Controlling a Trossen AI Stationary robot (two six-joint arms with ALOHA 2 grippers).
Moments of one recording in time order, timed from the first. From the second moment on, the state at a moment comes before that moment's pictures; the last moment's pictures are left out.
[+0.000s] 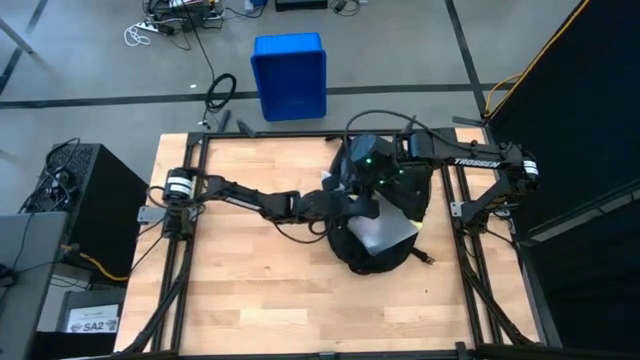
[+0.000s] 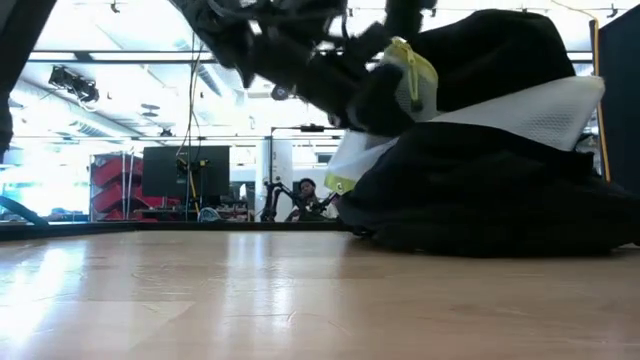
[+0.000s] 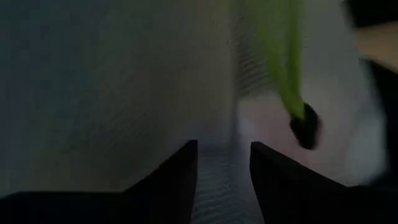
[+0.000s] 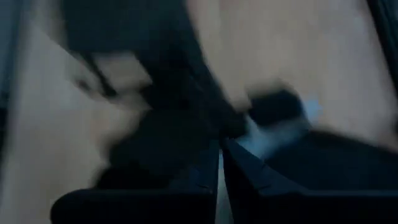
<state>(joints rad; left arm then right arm) -0.03 1.90 1.18 0.34 -0.27 0.17 -0.07 1.55 1.64 -1.04 -0.03 0.00</state>
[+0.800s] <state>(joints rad) -0.12 1.83 1.18 0.19 -0.32 0.20 0.11 1.55 1.57 -1.23 0.16 0.00</state>
